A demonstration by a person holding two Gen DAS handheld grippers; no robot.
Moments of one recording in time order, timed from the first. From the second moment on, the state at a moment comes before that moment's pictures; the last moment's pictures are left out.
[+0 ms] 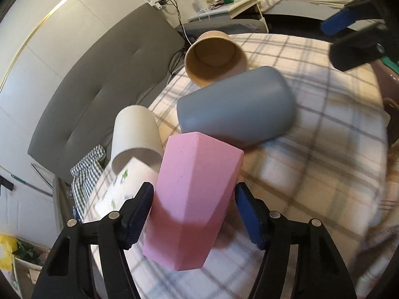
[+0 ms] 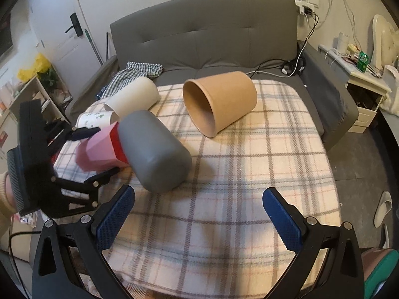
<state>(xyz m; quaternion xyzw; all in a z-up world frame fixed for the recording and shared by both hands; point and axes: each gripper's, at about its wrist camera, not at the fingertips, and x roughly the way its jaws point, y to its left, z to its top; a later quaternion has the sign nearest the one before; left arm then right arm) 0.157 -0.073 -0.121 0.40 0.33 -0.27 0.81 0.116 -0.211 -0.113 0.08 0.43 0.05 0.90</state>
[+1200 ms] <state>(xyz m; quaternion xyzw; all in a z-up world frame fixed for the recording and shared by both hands) 0.129 -0.062 -0.104 0.07 0.49 -0.12 0.86 0.068 -0.228 -0.102 0.10 0.42 0.03 0.90</state>
